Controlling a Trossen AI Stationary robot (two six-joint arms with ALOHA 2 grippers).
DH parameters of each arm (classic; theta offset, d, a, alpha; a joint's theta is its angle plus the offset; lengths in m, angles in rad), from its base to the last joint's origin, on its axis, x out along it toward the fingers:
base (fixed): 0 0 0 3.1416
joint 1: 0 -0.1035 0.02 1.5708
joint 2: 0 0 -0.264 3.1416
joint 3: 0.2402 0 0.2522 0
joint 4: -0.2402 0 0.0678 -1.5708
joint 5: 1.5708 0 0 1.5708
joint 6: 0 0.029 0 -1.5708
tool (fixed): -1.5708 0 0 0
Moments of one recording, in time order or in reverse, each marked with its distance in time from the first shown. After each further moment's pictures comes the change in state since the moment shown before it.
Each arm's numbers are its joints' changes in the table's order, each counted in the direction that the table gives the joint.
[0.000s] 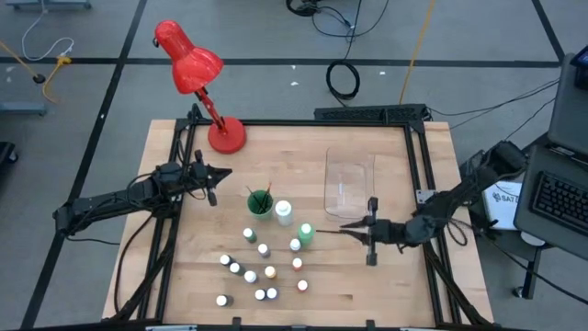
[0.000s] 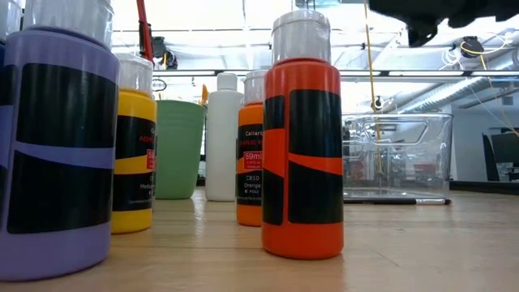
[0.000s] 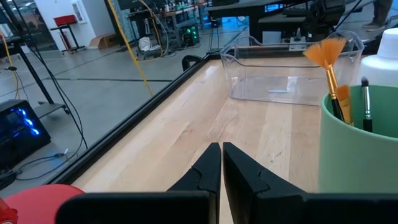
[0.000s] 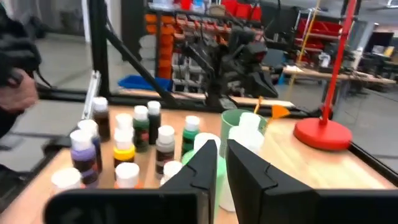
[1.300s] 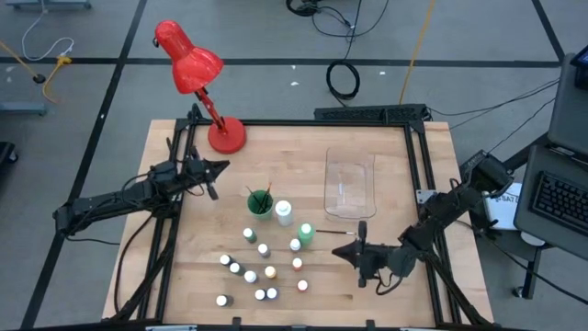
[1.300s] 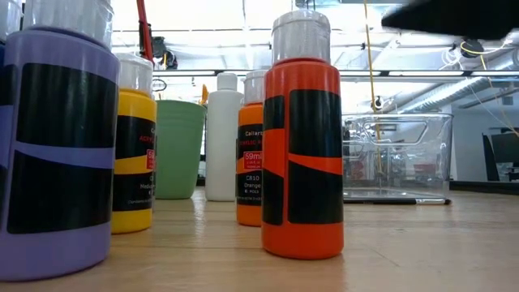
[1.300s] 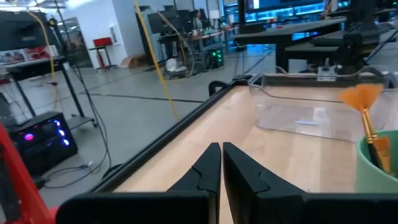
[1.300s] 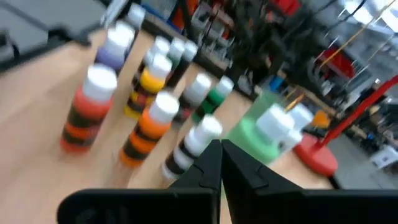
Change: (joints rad) left arm 0.000 0.000 0.000 0.124 0.101 -0.008; right arm -0.119 0.288 0.140 -0.086 -0.098 -0.296
